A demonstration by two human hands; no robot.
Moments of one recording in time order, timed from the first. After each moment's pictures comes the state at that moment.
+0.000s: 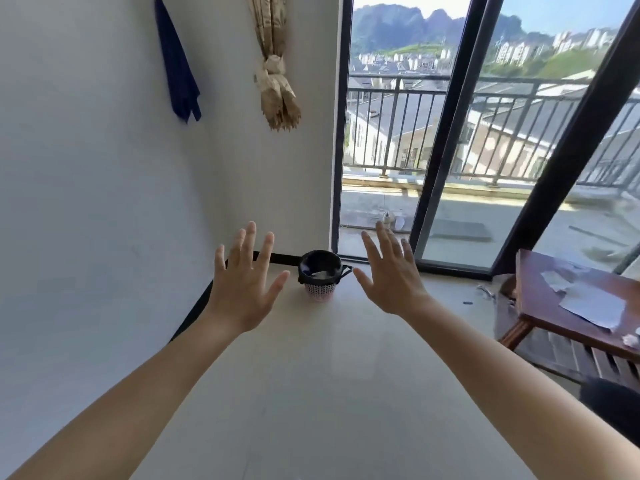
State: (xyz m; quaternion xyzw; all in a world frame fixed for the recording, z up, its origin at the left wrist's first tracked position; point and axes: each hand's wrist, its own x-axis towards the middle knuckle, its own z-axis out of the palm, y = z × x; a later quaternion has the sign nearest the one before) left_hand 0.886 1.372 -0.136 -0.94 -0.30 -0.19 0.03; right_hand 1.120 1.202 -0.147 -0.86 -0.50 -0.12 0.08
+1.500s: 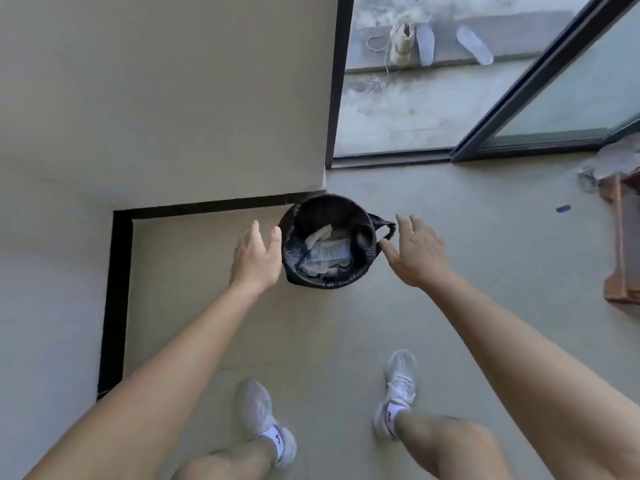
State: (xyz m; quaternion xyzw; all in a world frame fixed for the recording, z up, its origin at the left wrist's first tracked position) left_hand 1.520 2.049 -0.632 -0.81 -0.44 0.11 -0.37; right_hand 1.665 1.814 -0.630 -0.95 -0.19 0.23 0.04
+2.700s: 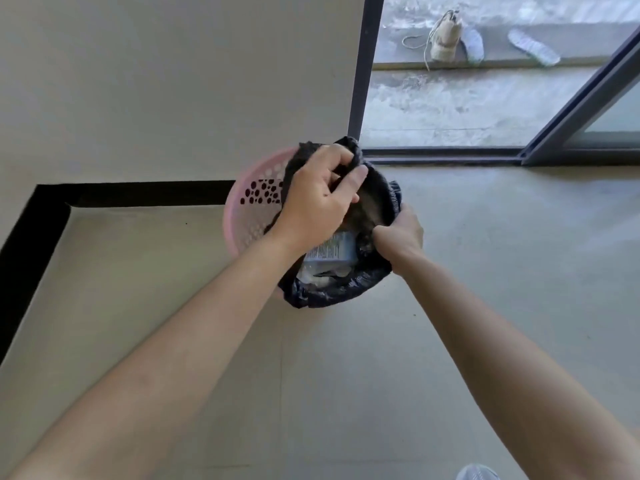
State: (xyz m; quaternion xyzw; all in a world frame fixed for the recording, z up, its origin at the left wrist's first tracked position) left_hand 1.616 2.021 -0.865 -0.81 -0.13 -0.21 -0.53; right_hand 1.706 1.902 -0.954 -0.86 0.02 0.20 0.46
